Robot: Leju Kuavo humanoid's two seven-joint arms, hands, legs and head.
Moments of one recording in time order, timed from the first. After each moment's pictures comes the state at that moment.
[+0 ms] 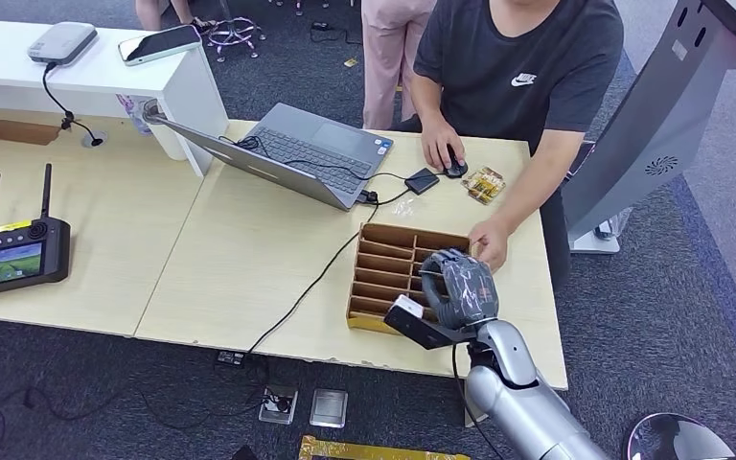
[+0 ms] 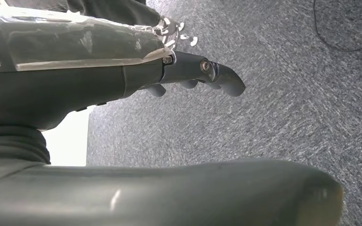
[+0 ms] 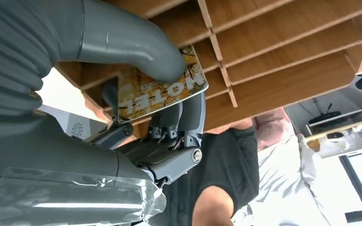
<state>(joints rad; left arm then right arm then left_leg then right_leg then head) -0.15 0.04 -1.00 -0.25 0.10 0.30 0.31 -0.46 -0.08 0.82 -0.88 0.81 -0.56 -0.14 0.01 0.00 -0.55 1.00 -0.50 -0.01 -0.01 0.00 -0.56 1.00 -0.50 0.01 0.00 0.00</state>
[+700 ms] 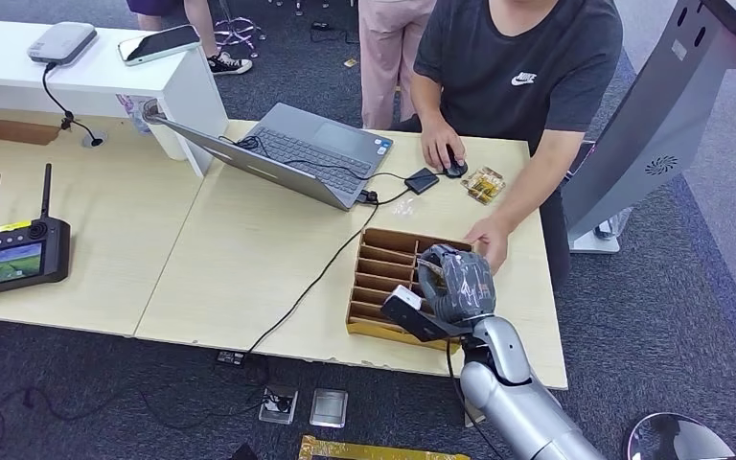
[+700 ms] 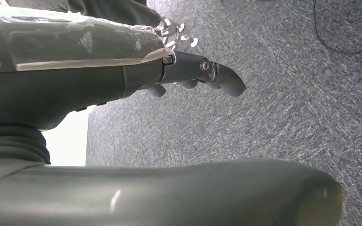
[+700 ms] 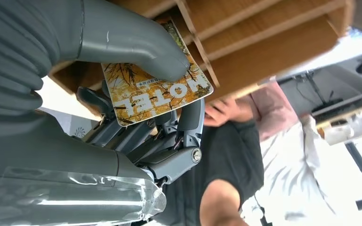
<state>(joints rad) -0.15 0.04 -1.00 -0.25 0.10 0.31 0.31 -0.46 -0.06 0.81 -0.92 0.80 -0.60 -0.12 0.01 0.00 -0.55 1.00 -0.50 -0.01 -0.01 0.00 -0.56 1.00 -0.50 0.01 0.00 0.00</state>
